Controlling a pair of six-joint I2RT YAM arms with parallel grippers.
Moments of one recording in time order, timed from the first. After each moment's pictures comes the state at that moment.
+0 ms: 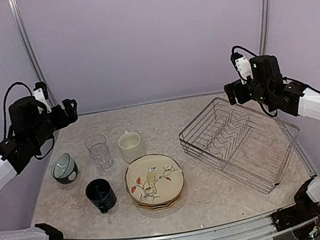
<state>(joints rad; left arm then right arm) -0.39 1.00 0.96 -0.16 -0.30 -0.26 0.50 1.23 1.06 -0.18 0.38 -0.09</state>
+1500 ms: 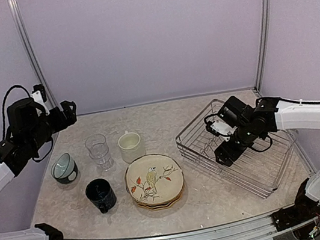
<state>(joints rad) -0.40 0.97 0.96 -0.22 -0.29 -0.32 0.76 1.39 1.01 -0.74 0.06 0.09</state>
